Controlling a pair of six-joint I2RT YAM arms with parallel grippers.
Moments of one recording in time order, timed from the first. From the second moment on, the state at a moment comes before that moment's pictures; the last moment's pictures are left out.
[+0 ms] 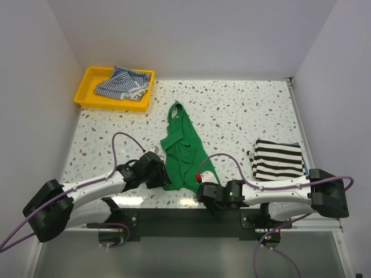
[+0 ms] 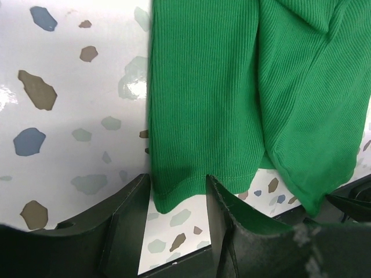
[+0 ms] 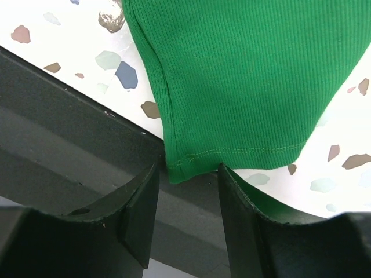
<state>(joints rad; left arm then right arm) -0.79 1.13 0.43 -0.28 0.01 -0.97 1.40 1.24 0.63 -0.68 0.23 0.79</state>
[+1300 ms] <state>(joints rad) -0.60 1.02 1.45 -0.60 -0.26 -0.67 0.85 1.12 1.63 -0.89 0.47 0.55</state>
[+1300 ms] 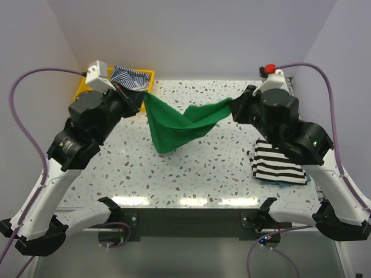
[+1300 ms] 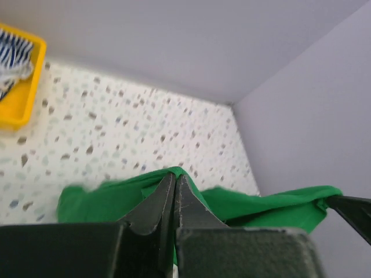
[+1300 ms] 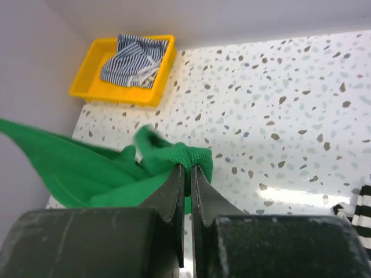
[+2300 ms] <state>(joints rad) -0.25 1.44 1.89 -0.44 -0.02 -0.67 0.20 1.70 2.14 -0.71 -0.18 0.68</state>
